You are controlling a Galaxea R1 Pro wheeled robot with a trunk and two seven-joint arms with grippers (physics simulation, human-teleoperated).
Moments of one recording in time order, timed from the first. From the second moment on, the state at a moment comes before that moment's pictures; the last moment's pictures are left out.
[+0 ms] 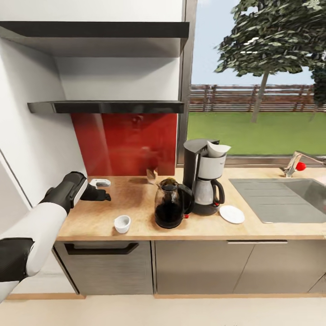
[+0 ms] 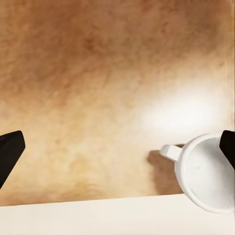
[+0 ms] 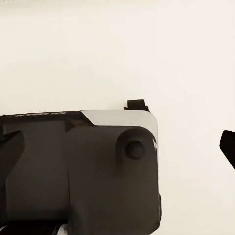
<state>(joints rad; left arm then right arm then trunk) -1.19 0.17 -0.08 -0.52 -0.10 0.99 -0.30 -0.30 0.00 0.38 -0.03 -0.44 0.03 0.00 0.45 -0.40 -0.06</state>
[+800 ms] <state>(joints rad) -1.08 0.18 -0.08 -0.52 -0.10 0.98 -0.30 -0.30 0.00 0.38 -0.03 -0.44 0.03 0.00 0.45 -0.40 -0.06</state>
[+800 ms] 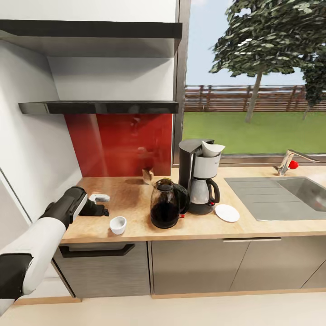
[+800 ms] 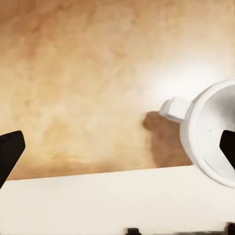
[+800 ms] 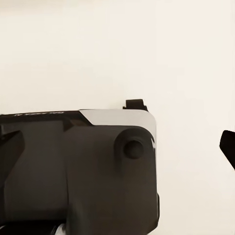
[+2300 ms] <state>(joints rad) -1.02 0.17 -0.07 -0.52 -0.10 0.98 -0.30 -0.30 0.00 0.38 -0.03 -0.44 0.03 0.00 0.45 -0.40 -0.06</state>
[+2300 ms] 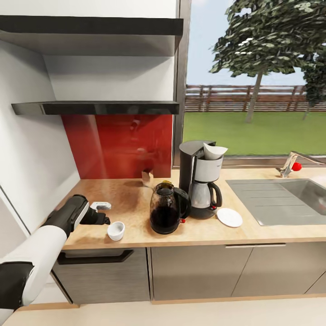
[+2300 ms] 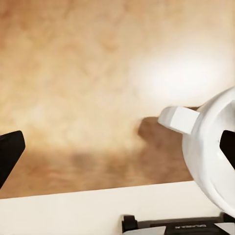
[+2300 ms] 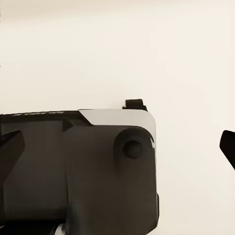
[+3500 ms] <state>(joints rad) -0.99 0.17 -0.07 -0.52 -0.10 0.97 -0.30 -0.30 0.00 0.38 -0.03 -0.44 0.03 0.00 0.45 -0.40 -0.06</state>
